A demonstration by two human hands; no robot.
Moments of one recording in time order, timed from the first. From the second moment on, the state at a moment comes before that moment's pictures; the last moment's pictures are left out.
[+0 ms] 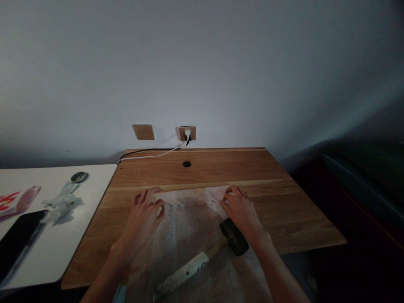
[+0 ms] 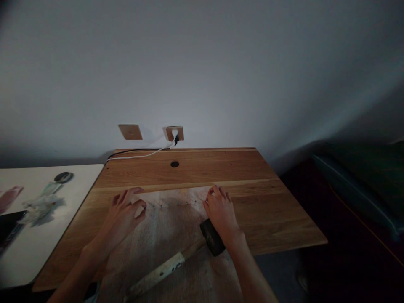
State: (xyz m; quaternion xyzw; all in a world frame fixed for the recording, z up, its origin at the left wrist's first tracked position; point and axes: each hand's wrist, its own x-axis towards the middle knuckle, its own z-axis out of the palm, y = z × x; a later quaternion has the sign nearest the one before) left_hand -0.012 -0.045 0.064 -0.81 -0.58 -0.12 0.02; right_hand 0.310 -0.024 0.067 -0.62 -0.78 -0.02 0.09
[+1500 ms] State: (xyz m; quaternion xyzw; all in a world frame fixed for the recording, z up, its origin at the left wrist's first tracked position) left_hand 0.007 -0.045 0.053 -0.81 -0.56 -0.16 0.00; right_hand 0.286 -0.009 0.067 -0.54 -0.83 0.01 0.10
